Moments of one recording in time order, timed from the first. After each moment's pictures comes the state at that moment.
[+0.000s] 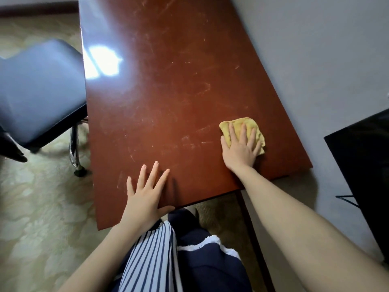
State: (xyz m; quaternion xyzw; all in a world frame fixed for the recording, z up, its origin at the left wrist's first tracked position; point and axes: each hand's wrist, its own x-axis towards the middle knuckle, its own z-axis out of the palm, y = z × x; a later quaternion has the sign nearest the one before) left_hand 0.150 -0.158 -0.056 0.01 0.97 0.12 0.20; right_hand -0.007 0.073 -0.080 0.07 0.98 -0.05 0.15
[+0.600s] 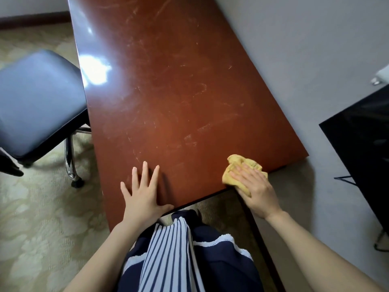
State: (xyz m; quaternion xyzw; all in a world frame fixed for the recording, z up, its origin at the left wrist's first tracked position) left_hand 0.149 -0.184 -0.060 -0.06 0.96 0.16 0.22; right_hand 0.115 0.131 -0.072 -0.21 0.96 -0.17 0.02
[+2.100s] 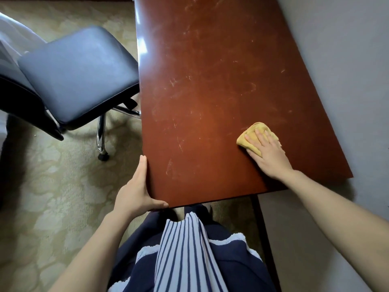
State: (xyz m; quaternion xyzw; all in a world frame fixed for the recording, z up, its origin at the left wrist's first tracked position) left_hand 0.188 -0.290 -0.073 -0.17 0.90 0.36 0.19; right_hand 0.007 0.054 -0.063 -0.16 0.97 -0.07 0.18
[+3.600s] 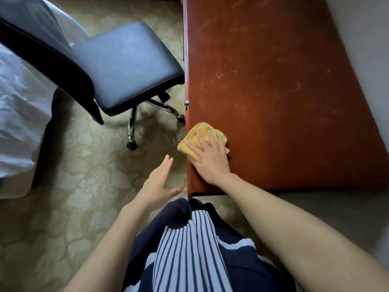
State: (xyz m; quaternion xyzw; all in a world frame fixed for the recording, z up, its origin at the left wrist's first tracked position) left_hand 0.242 -0.340 -0.056 -0.15 0.88 0.41 0.22; right_hand 0.120 -0.193 -0.082 -0.33 0.93 -0.05 0.15
